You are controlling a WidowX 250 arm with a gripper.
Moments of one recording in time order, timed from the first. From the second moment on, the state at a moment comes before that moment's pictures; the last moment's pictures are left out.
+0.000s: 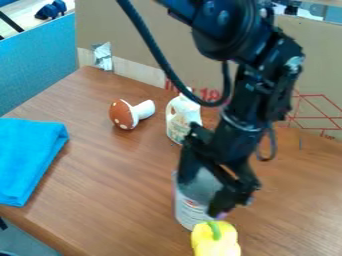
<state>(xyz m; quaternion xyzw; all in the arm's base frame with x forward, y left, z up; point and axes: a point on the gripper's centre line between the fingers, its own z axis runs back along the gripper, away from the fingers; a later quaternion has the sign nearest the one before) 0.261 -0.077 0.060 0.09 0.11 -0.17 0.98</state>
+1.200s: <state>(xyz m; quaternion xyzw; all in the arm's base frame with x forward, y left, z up) 0.241 0.034 0.077 0.04 0.10 -0.05 0.99</state>
